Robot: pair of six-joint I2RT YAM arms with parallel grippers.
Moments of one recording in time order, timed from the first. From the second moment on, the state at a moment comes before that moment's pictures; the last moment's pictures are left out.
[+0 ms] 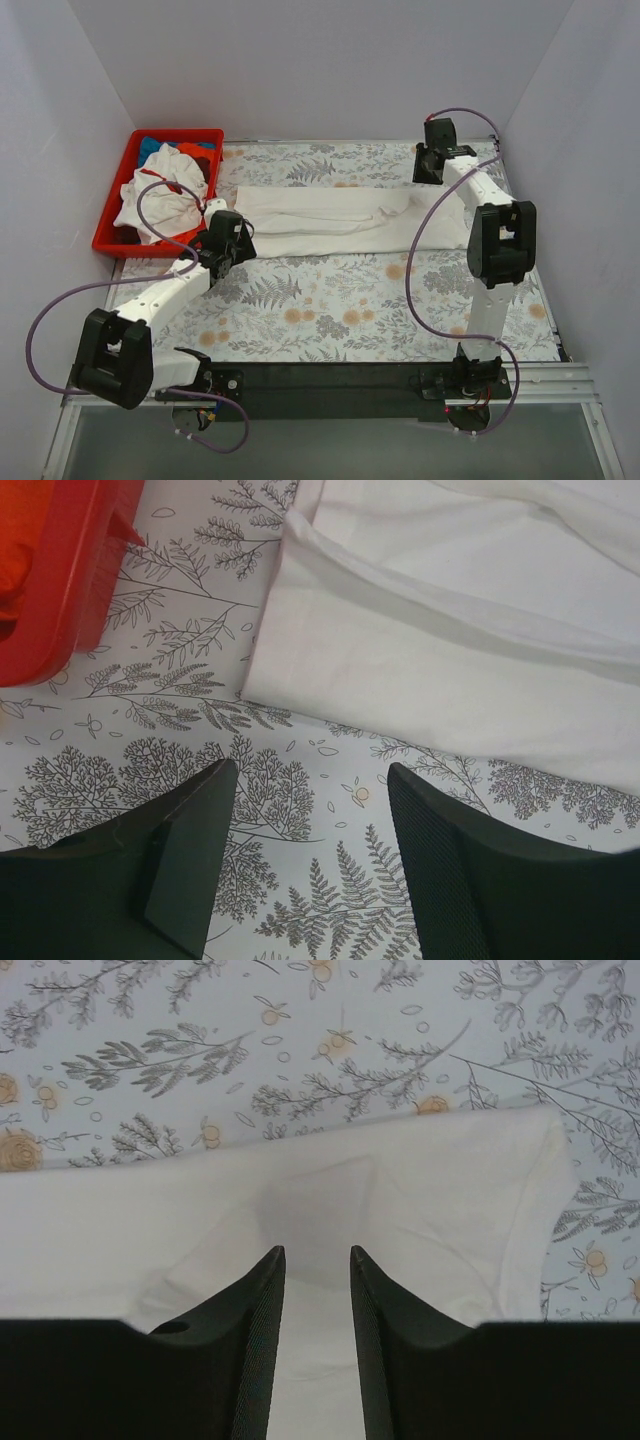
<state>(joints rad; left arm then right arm) -0.35 1.25 0.70 -0.26 -0.36 -0.53 0.18 2.04 1.72 -0.54 0.15 0.20</state>
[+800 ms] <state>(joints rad) -0.38 1.75 1.06 -0.29 -0.20 -0.62 0.09 1.33 0.90 -0.41 -0.19 0.30</state>
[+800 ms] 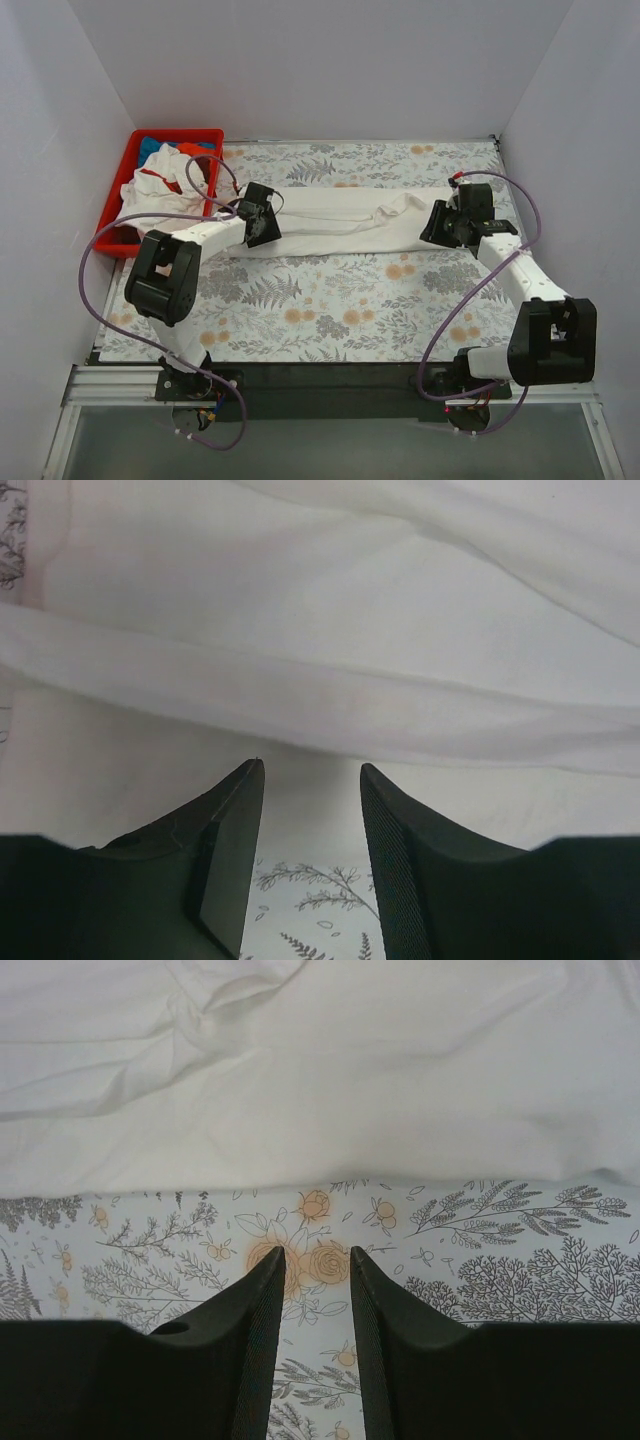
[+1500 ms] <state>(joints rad) -0.30 1.93 1.35 -0.41 -0.27 -0.67 -0.17 1.35 0.80 -0.22 -0.35 0.42</state>
